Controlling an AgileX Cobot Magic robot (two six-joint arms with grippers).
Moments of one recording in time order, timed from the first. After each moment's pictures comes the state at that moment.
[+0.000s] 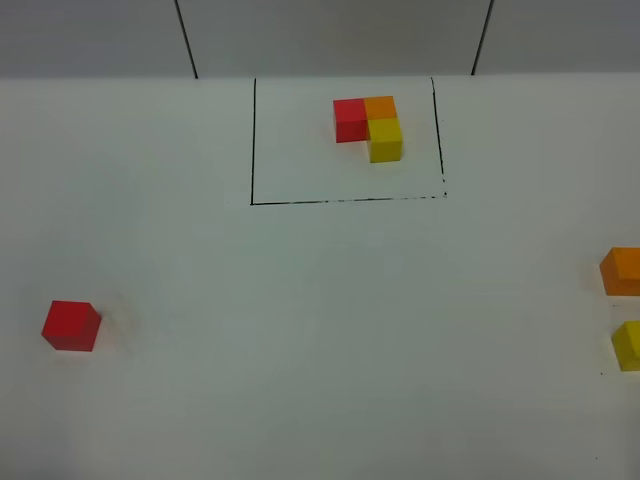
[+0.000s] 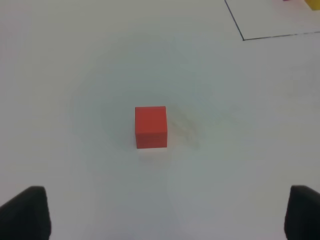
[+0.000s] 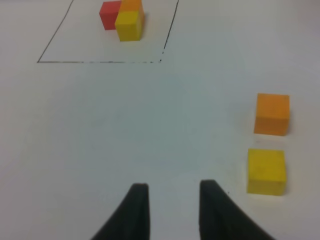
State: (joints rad) left arm -0.02 0.00 -0.50 -0.11 1.06 0.08; right arm 0.11 -0.01 -0.50 0.09 1.04 0.07
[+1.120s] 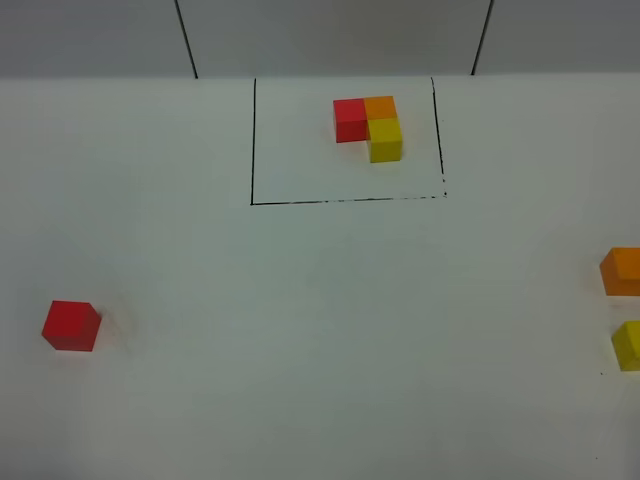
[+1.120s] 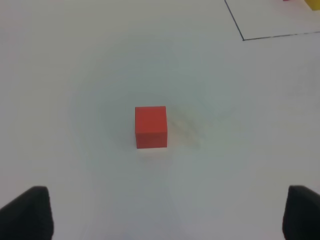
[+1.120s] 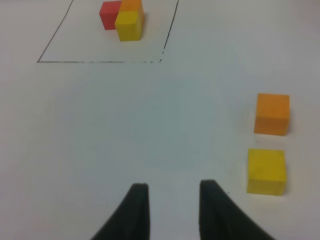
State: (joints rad) left arm -0.02 0.00 -0.50 -0.11 1.06 0.08; right arm 0.11 -0.01 -0.50 0.09 1.04 0.07
